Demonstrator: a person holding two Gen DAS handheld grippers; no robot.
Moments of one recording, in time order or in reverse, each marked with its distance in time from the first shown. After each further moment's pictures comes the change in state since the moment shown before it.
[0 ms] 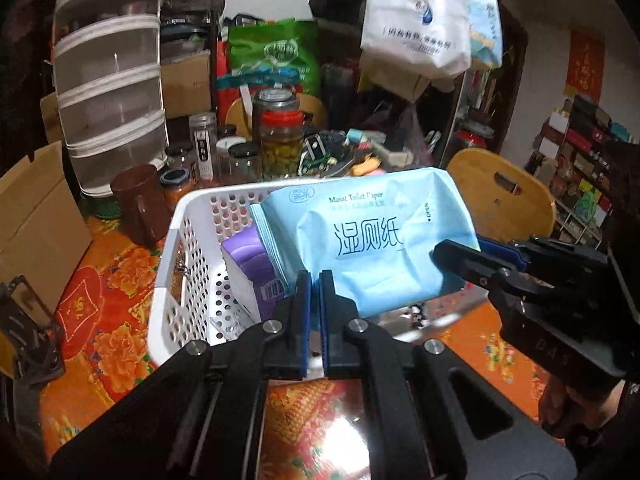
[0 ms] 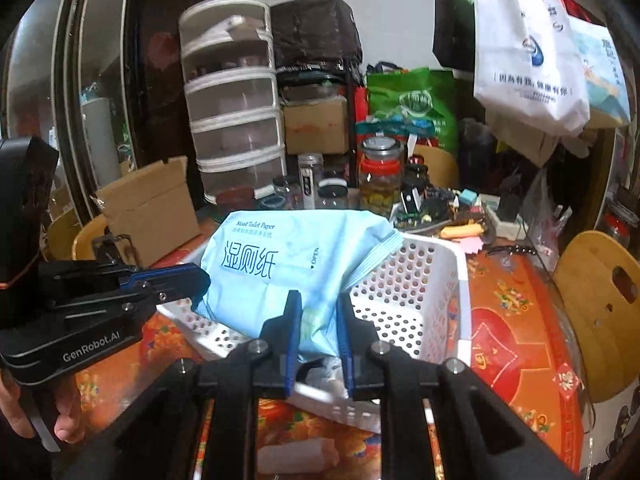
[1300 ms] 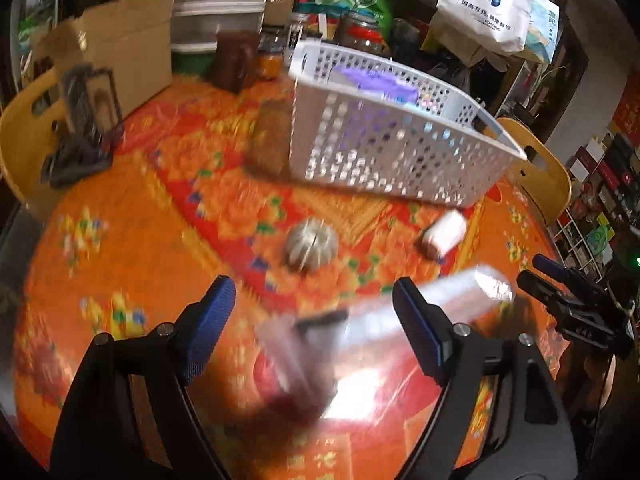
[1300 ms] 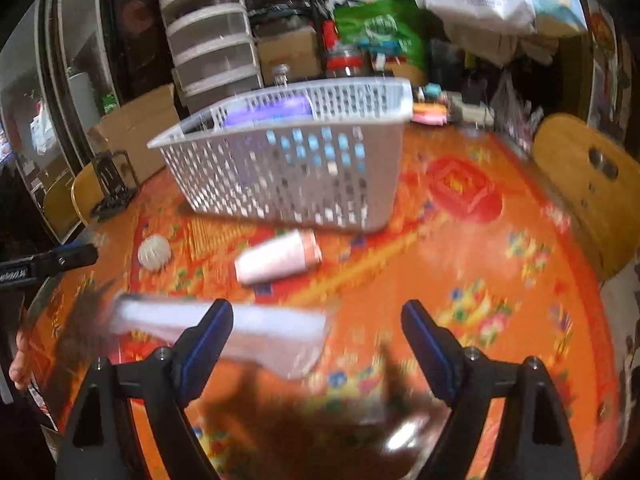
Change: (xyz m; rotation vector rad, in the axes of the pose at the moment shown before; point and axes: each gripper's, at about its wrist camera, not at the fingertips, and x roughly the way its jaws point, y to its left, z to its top) left arm -0.085 0.053 -0.185 -0.256 0.176 0.078; right arm -0.062 -0.013 -0.161 0.130 0.199 -0.011
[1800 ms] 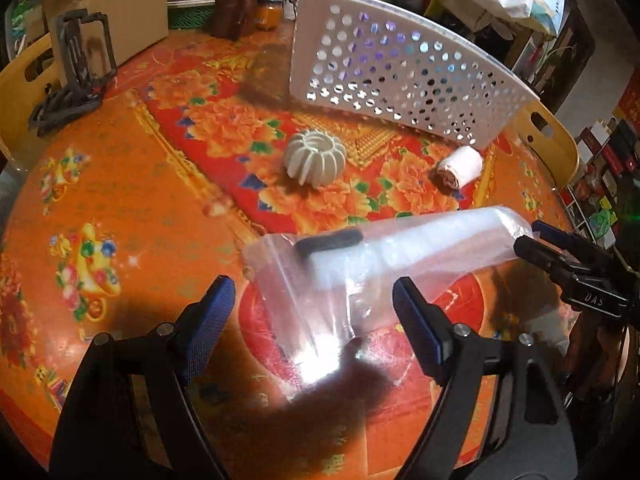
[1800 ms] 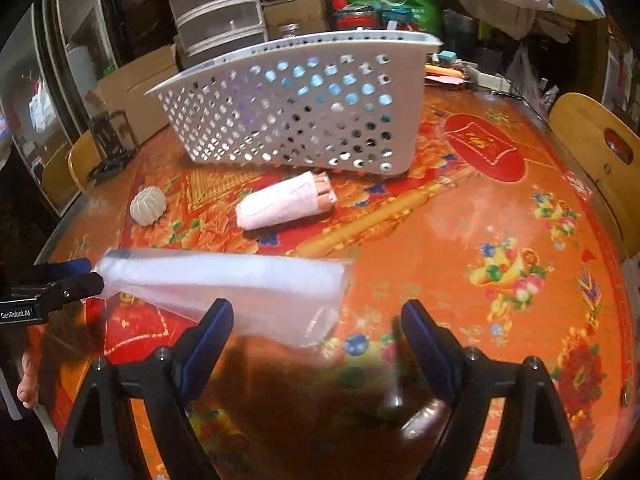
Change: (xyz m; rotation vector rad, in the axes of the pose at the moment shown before) left arm 0.031 -0.002 -0.050 -0.001 0.115 0.006; right arm 0.029 0.013 -0.017 -0.041 0.110 0.011
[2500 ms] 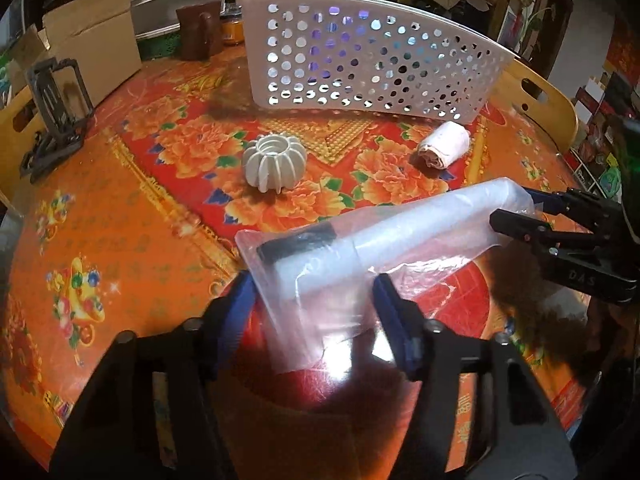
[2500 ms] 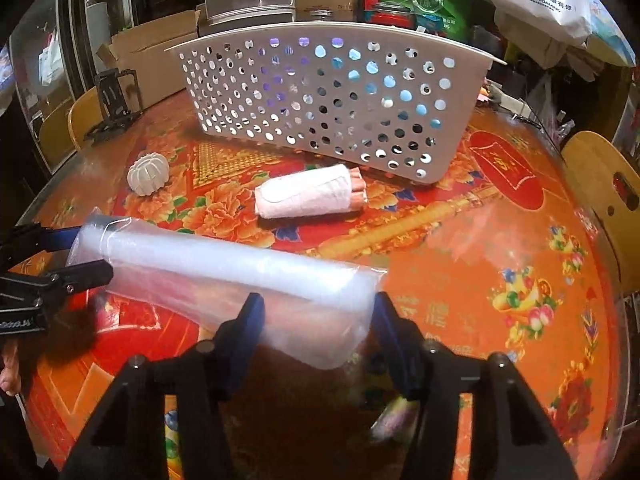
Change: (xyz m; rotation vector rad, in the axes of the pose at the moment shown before) left arm 0.013 -0.032 -0.002 0.153 -0.028 0.051; right arm 0.018 0.025 0.003 -0.132 0.028 -0.060
